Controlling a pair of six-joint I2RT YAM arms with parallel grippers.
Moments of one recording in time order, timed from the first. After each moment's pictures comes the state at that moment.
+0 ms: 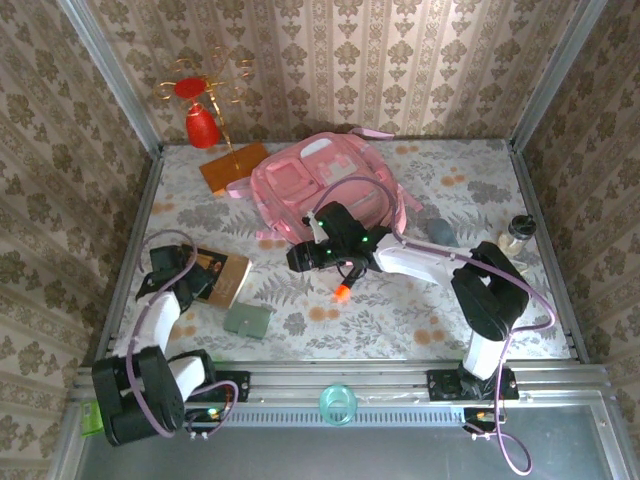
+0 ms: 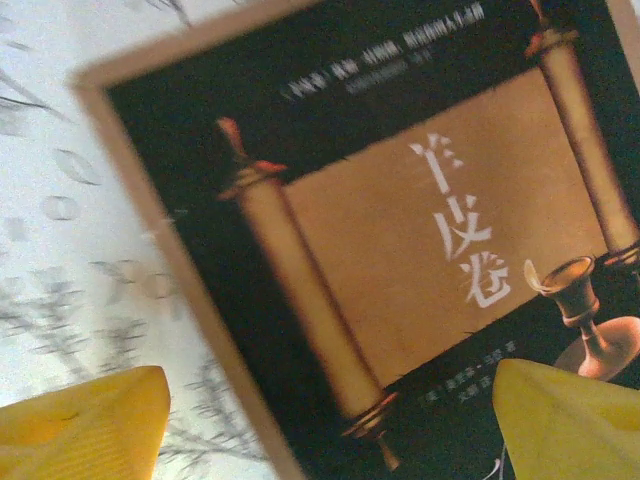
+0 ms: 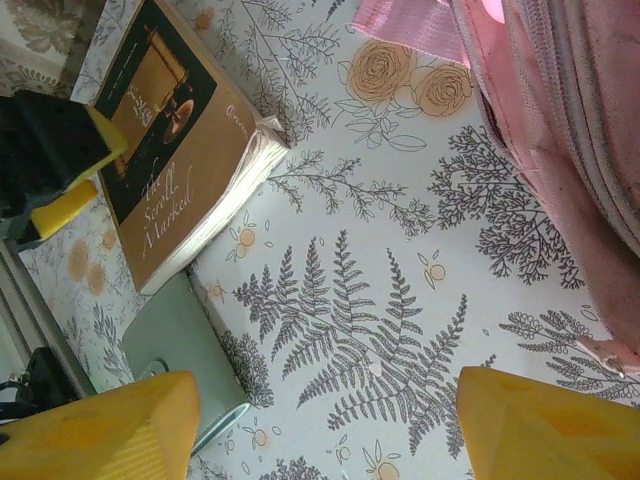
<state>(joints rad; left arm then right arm) 0.19 1.10 0.45 -0.41 -0.01 -0.62 0.78 1.77 1.20 -0.21 -0.29 0.52</state>
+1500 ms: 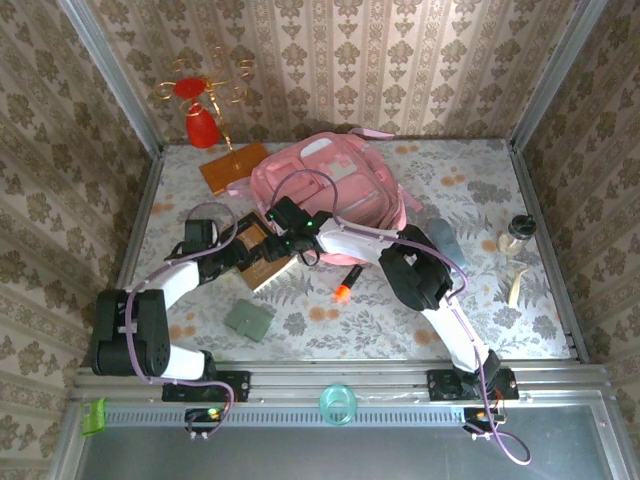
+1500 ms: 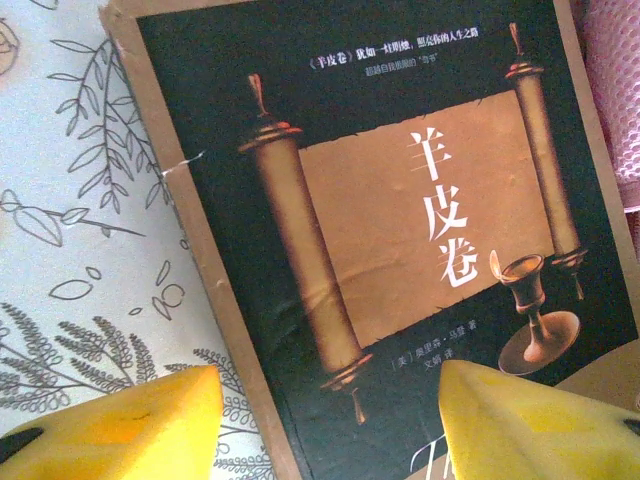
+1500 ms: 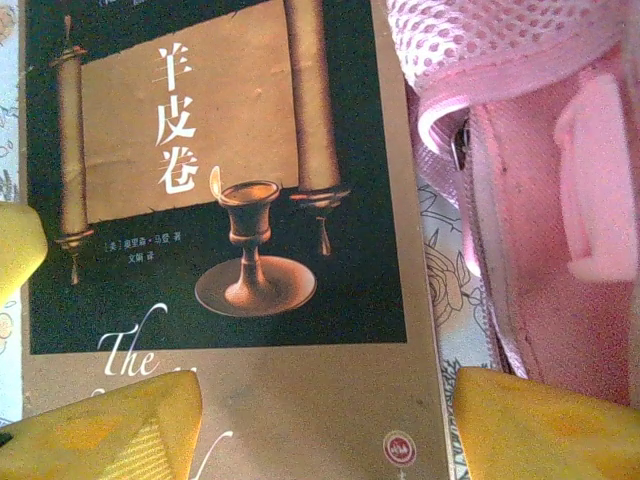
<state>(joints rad) -0.08 1.40 0.61 -0.15 0.20 -0.53 0.83 2.30 1.82 -0.46 -0.04 0.36</state>
